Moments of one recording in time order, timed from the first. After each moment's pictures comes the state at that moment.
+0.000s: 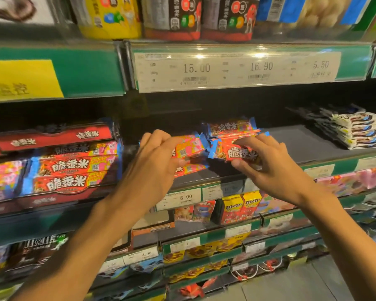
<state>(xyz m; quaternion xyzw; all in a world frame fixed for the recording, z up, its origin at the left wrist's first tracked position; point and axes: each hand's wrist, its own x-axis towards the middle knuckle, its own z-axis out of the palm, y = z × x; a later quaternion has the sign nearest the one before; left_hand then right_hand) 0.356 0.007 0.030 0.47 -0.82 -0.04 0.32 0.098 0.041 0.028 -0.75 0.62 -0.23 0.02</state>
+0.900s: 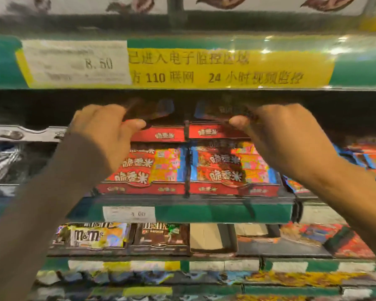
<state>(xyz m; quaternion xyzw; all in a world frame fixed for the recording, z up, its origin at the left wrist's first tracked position) 0.667 0.022 0.084 0.64 -0.70 0.18 0.27 0.388 -0.002 0.087 -0.82 0.46 -0.29 -0.19</state>
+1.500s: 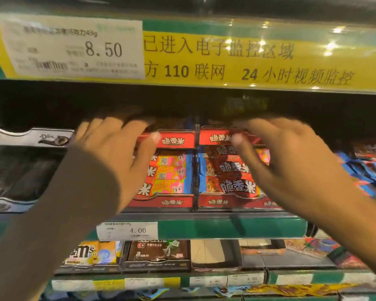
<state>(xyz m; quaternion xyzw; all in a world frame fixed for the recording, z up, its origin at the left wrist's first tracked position) 0.666 0.024 0.059 0.61 -0.72 0.18 0.26 0.413 0.012 0.070 -0.81 0.50 -0.28 -0.14</state>
